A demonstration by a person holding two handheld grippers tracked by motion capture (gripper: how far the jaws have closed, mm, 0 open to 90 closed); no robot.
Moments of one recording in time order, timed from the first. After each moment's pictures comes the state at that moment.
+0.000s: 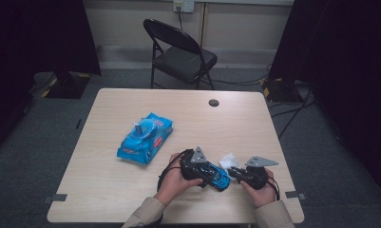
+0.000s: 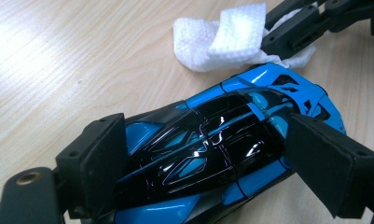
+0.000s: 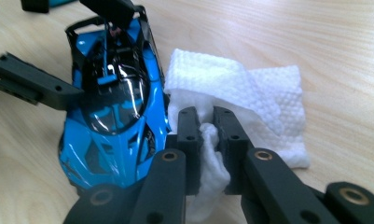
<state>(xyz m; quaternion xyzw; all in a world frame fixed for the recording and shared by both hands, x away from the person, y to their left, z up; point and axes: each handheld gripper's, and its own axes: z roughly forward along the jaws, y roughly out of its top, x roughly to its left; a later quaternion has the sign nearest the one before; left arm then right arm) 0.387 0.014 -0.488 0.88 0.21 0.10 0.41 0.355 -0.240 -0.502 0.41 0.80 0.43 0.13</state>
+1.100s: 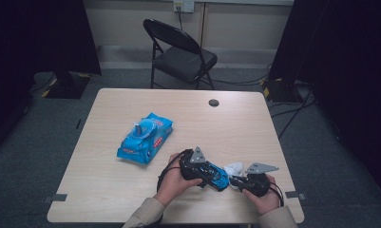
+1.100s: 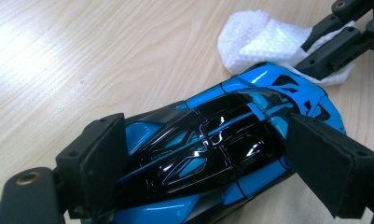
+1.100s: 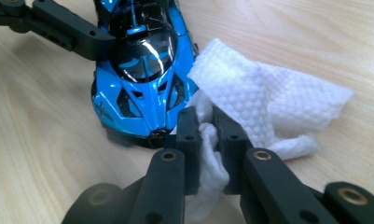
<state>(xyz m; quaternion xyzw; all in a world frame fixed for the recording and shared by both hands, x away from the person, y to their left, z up) 0.387 0.016 -0.489 0.88 0.21 0.10 0.41 0.335 -0.244 -0.503 0.39 0.82 0.41 0.10</state>
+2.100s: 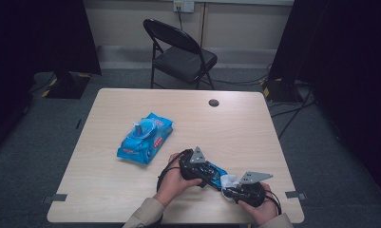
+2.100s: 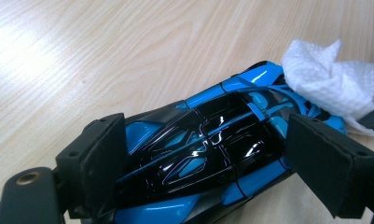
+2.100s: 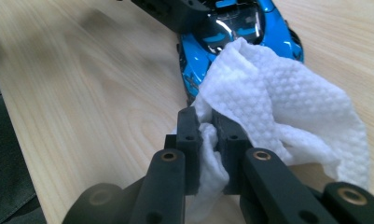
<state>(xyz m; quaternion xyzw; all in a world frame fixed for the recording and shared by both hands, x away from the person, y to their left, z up) 0.387 0.016 -0.488 0.88 0.21 0.10 0.41 0.309 -0.225 -0.500 0.35 0.84 0.40 0.06</state>
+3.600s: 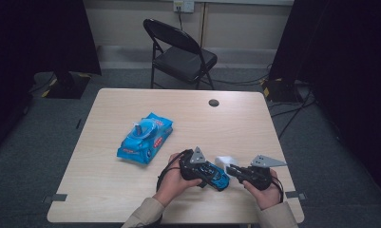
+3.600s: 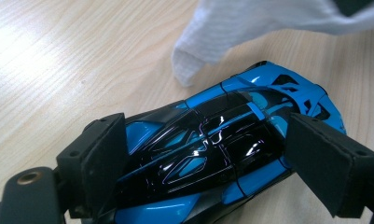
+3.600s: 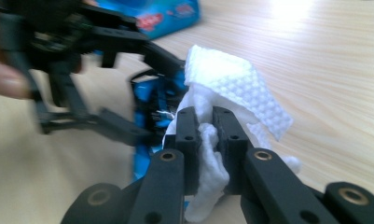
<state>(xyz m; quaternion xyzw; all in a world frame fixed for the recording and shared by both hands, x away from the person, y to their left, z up) 0.386 0.016 -0.489 0.88 0.21 0.10 0.41 0.343 -0.241 -0.474 0.38 0.77 0.51 0.11</state>
